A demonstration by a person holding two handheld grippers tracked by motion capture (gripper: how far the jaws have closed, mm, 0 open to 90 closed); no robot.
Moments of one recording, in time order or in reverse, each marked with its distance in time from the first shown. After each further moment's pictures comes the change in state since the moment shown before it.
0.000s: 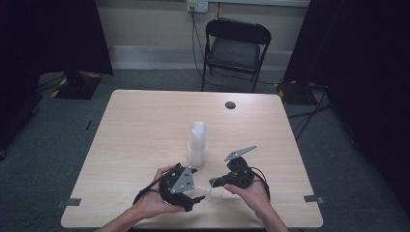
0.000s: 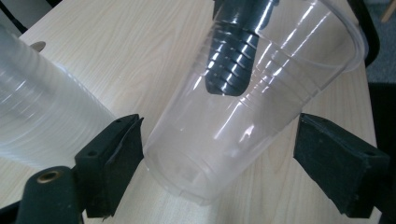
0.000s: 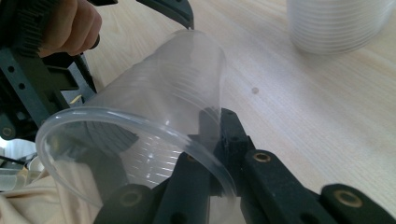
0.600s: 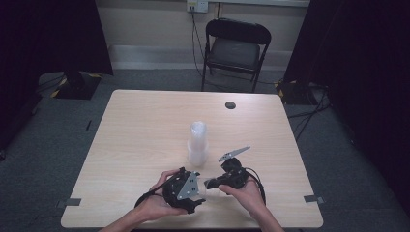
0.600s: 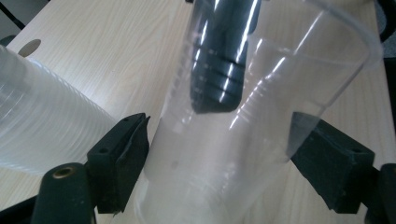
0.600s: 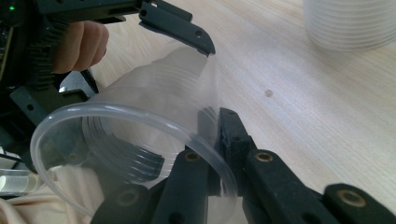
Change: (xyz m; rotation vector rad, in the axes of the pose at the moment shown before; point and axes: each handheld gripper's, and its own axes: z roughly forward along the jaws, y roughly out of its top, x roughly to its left) left arm -0.011 -0.001 0.011 0.032 0.027 0.041; right arm 0.002 0.004 0.016 0.019 0.023 0.033
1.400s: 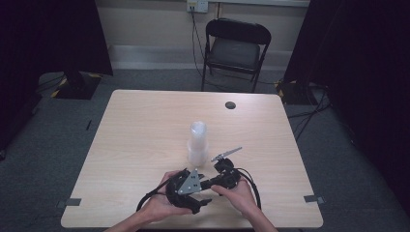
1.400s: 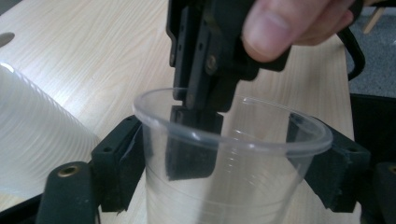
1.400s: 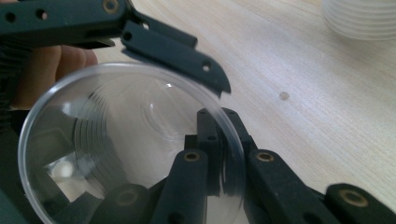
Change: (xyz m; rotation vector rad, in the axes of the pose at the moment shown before) left arm 0.002 0.006 0.003 -0.048 -0.057 -0.110; right arm 0.002 0.005 0.022 0.028 0.003 0.077
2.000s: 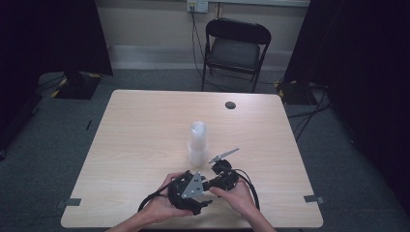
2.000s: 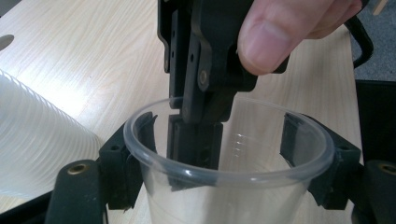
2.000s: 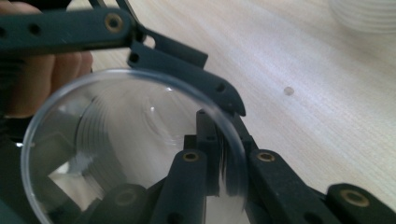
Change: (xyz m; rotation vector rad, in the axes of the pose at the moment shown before) left arm -0.006 0.001 0.004 0.044 0.005 0.048; right arm 0.004 0.000 0.004 0.021 -0.018 -0.003
